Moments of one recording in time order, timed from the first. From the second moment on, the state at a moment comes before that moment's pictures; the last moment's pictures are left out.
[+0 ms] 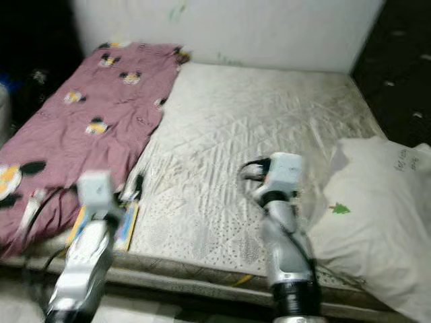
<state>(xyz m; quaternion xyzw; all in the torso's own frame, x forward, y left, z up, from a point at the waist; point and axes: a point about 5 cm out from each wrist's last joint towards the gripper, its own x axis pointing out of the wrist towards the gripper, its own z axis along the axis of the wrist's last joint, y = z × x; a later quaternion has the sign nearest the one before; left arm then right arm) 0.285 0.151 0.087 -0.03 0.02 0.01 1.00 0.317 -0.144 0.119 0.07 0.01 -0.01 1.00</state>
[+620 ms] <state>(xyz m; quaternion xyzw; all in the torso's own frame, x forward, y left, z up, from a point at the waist) 0.283 0.149 0.090 -0.03 0.02 -0.01 1.00 0.311 -0.120 0.111 0.07 0.03 0.03 1.00</state>
